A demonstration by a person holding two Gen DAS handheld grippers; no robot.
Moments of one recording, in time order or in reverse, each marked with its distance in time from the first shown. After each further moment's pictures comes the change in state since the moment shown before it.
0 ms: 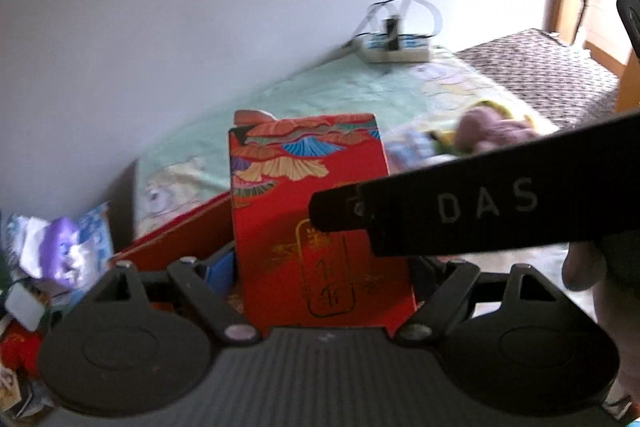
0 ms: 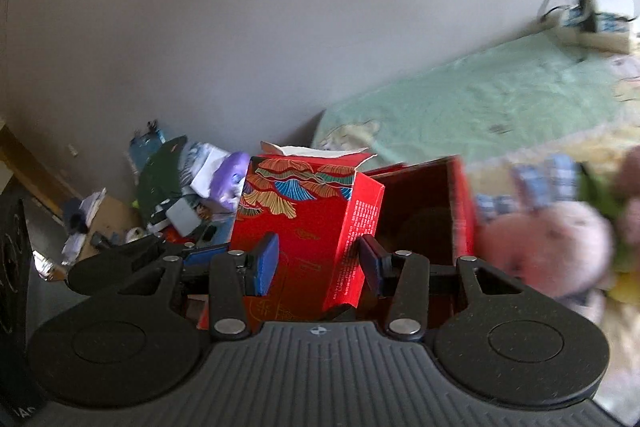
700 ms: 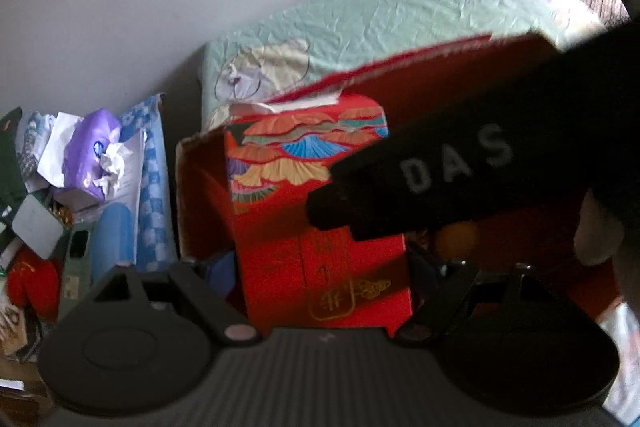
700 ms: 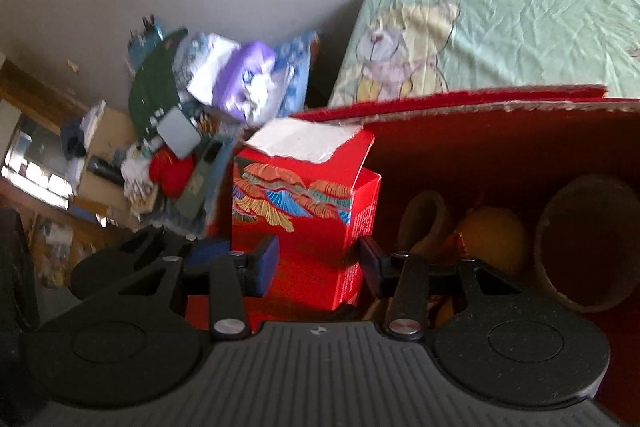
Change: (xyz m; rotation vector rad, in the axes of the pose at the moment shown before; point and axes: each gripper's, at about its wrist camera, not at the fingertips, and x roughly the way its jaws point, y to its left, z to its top) left arm 0.096 0.116 -0.061 -0.112 0.234 0.114; right arm 0.161 0.025 0.002 -0.041 0.358 0.071
